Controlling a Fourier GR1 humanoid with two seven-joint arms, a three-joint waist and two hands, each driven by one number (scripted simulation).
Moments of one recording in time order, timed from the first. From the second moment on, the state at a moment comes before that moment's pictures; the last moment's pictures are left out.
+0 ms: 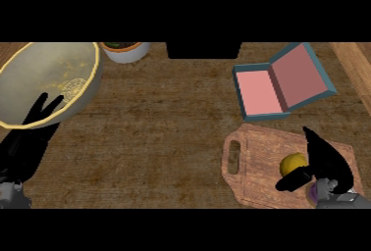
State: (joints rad) left arm -0.03 0.32 0.12 -1.65 0.32 -0.01 0.26; right arm -0.06 -0.32 0.19 -1.69 0.65 0.21 1.04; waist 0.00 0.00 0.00
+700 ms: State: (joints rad) left arm -0.02 0.28 0.15 -1.65 0.27 -0.05 0.26; right arm -0.06 -0.25 0.14 -1.59 0.75 0.20 0.95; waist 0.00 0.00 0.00
